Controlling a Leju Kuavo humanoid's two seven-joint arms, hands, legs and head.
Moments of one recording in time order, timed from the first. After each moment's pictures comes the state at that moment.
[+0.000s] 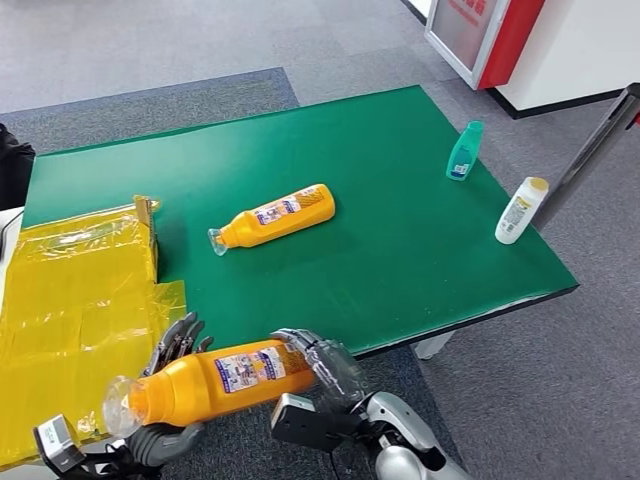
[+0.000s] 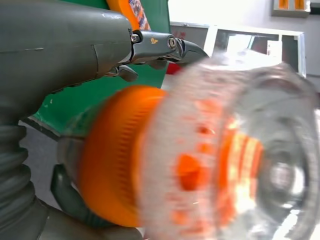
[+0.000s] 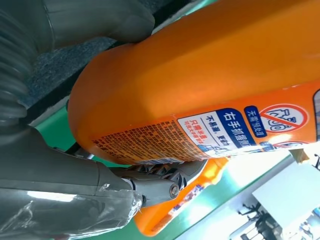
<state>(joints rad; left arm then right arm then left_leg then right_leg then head) 0.18 -0.07 -0.21 -1.53 0.00 -0.57 -0.54 -0.01 -0.05 0.58 -1.49 0.61 -0.10 -0.08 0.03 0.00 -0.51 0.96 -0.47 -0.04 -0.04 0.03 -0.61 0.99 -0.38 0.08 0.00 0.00</state>
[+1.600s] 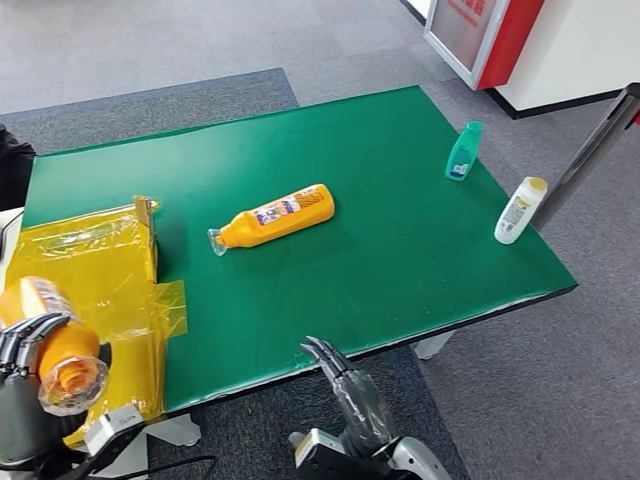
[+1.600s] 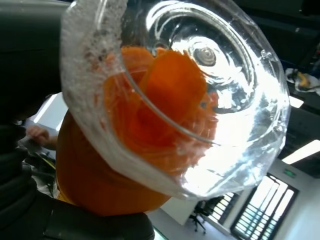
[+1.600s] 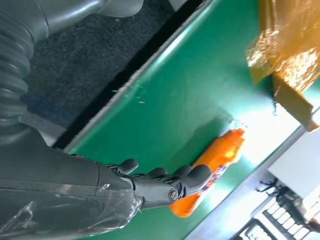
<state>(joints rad) 0.24 -0.06 -0.02 -1.82 -1.17 0.69 -0.31 0.18 -0.14 0.62 -1.67 0.60 -0.29 -0.03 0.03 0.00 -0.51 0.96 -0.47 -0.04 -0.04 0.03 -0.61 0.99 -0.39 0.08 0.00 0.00</state>
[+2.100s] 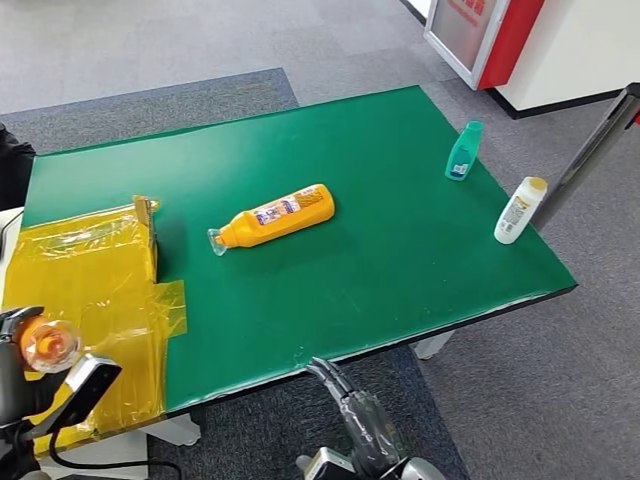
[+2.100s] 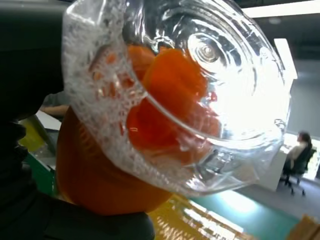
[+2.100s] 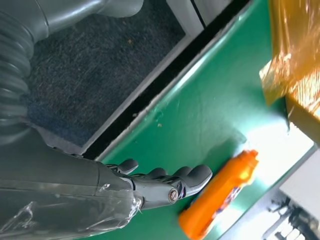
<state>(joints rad) 0.17 0.09 0.04 -1.77 -1.39 0.39 0.07 0.21 -0.20 0.68 -1.69 0.55 -0.31 0.00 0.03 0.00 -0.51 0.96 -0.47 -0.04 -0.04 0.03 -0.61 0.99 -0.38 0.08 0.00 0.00</state>
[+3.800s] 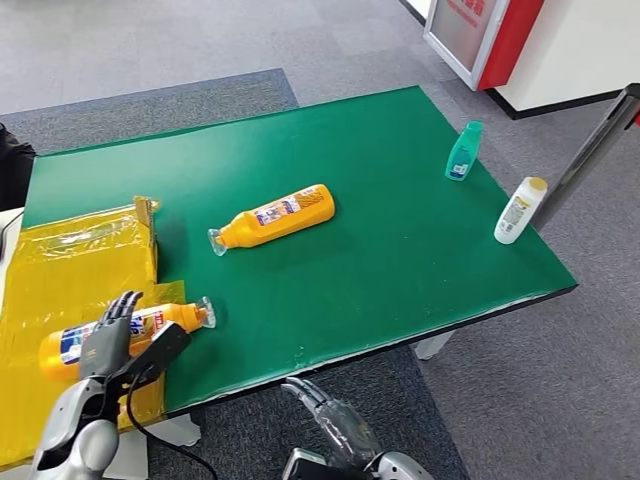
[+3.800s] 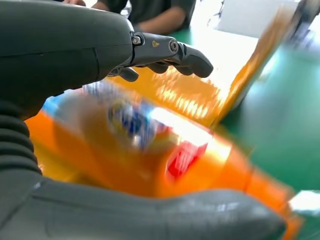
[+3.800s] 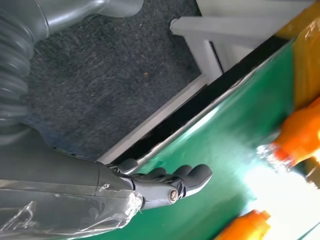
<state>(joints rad) -0.05 0.07 -0.19 -1.41 -1.08 0.13 0.21 0.15 -0.16 0.69 -1.55 0.50 -0.17 0.00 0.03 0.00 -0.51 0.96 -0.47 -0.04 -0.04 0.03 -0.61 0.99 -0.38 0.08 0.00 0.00</state>
